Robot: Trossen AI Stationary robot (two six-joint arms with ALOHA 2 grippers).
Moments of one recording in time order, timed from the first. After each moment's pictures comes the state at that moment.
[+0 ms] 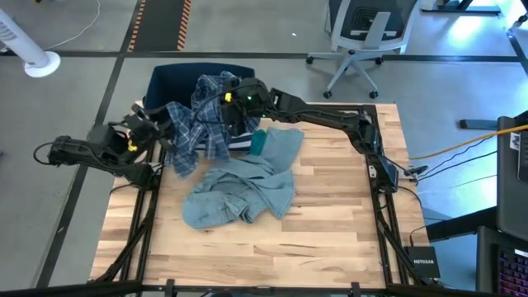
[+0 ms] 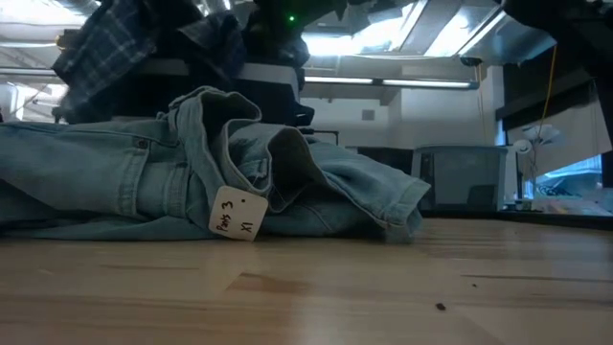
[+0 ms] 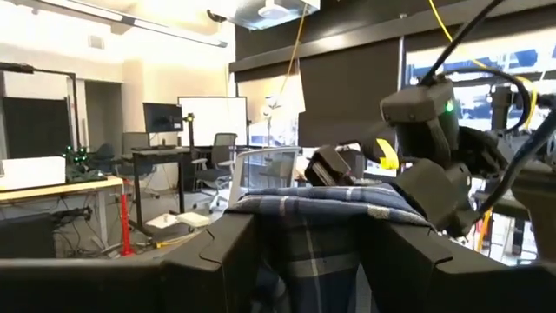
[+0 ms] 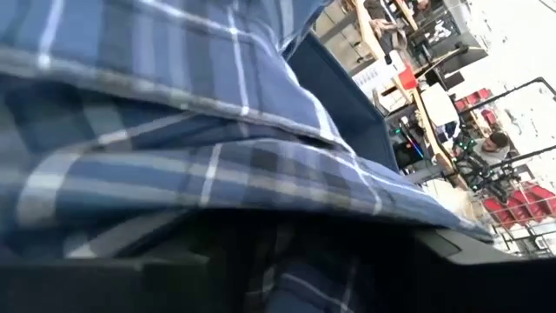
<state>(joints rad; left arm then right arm) -0.18 0.42 0.58 0.26 -0.93 0.33 -0.26 2.18 2.18 -0.37 0.01 -0.87</state>
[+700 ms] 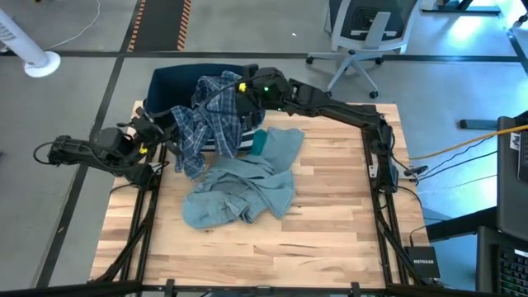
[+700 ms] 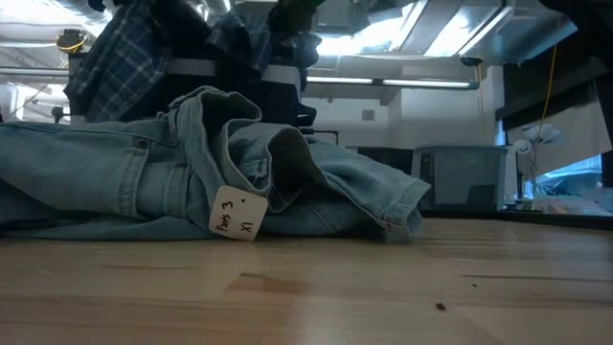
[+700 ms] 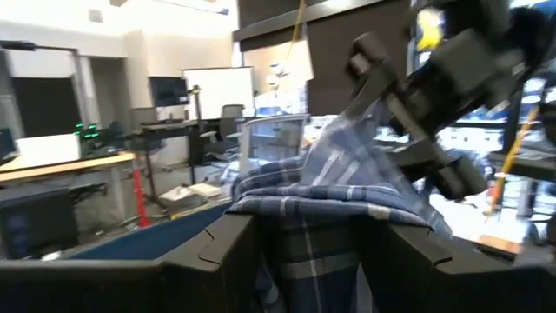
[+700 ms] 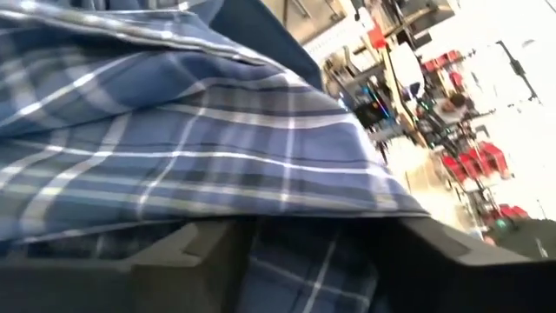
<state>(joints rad) -0.18 0.43 0.58 0.11 -0.98 0.25 -0.26 2.01 2.17 -0.55 0.17 -0.90</state>
